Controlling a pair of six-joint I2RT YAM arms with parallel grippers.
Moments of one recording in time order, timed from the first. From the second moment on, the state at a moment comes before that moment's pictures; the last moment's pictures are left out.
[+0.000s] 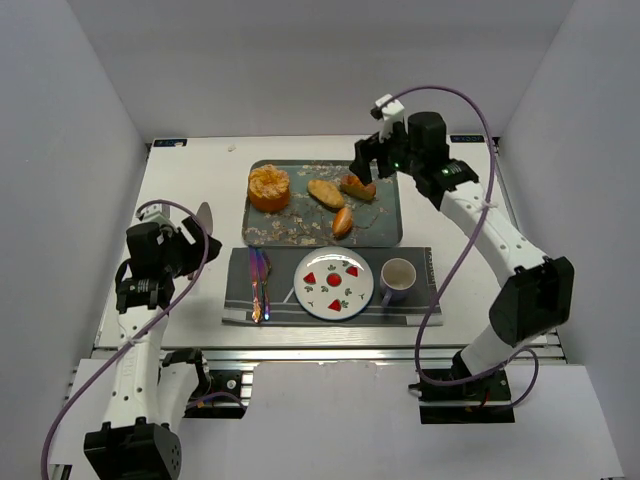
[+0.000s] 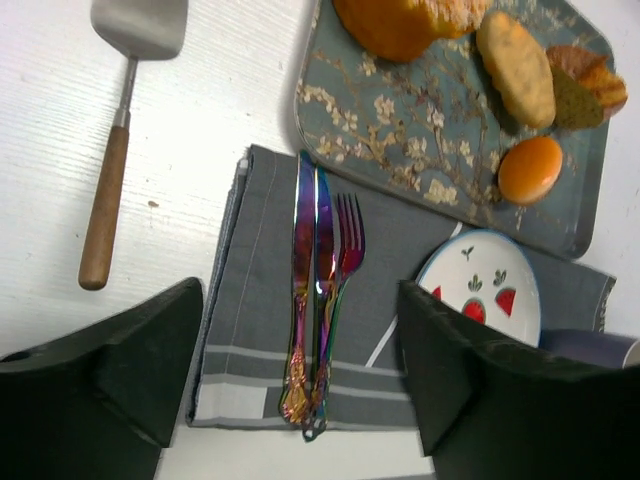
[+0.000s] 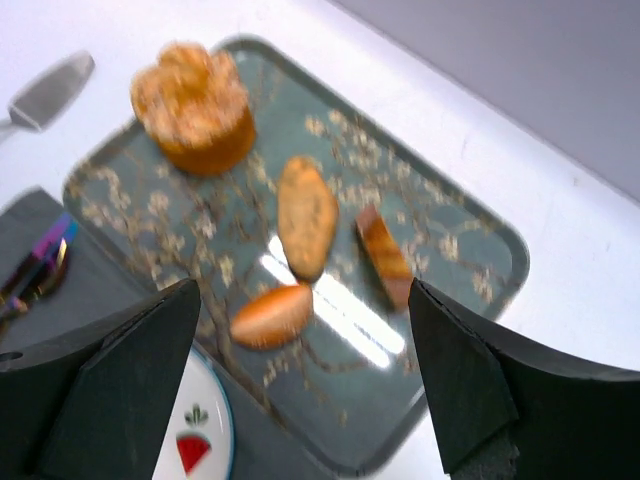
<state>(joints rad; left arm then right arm) 0.14 0.79 0.72 -0.53 0.26 -0.43 0.43 1.63 1.55 -0.29 -0.30 -0.12</state>
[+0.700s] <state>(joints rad) 0.26 1.15 0.72 -0.30 0.18 -0.34 0.23 1.48 1.20 -0.48 -1.07 -0.56</state>
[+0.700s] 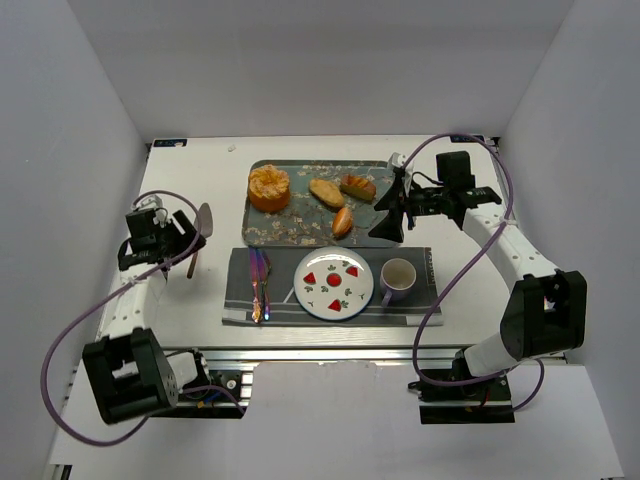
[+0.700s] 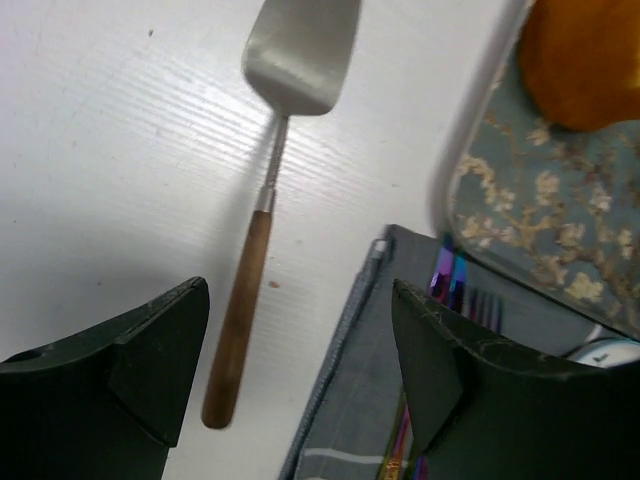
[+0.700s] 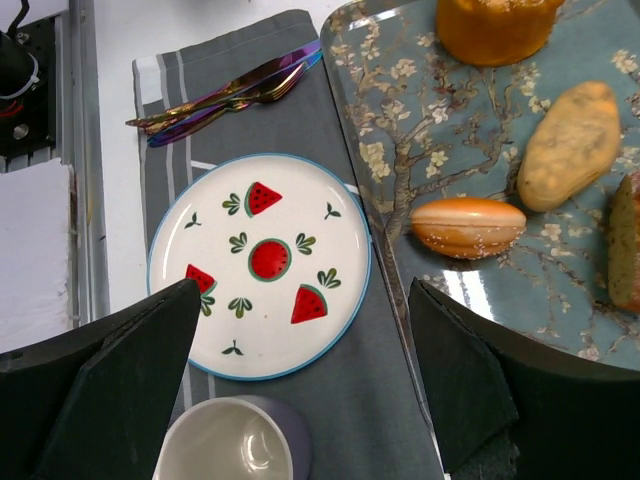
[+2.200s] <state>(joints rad) 0.28 1.39 0.55 -0.03 0.31 -0.37 0.19 1.47 1.18 -0.49 -1.08 -0.55</state>
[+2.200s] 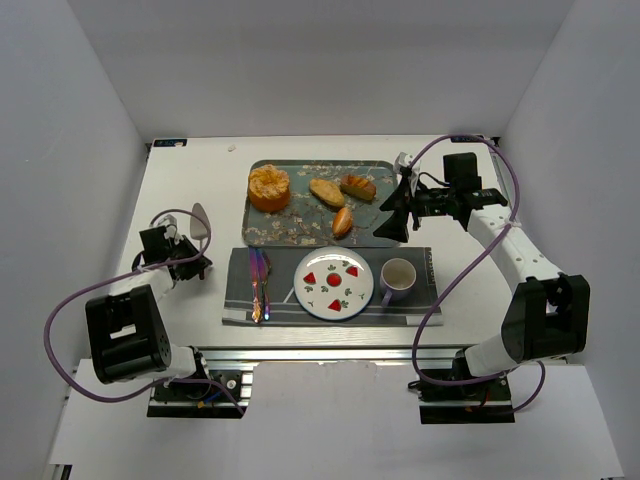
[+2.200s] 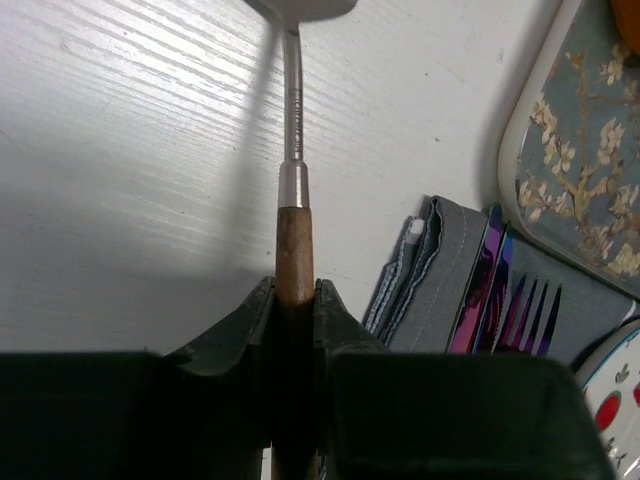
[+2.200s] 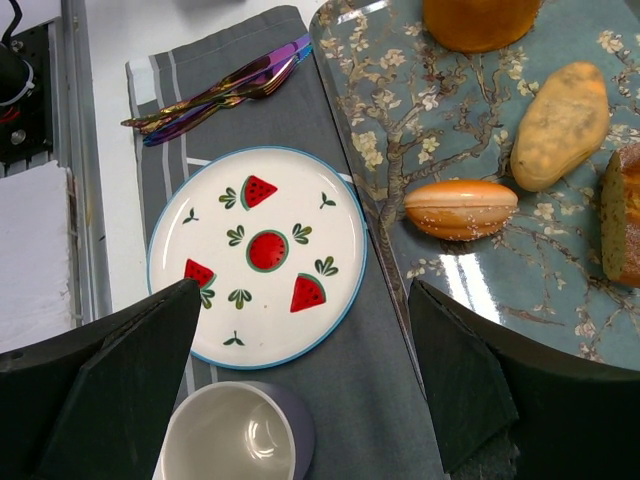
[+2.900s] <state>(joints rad) -0.08 1.12 0.83 -0.07 0.60 -0.62 0.16 1.46 1.20 -0.46 -1.06 -0.50</state>
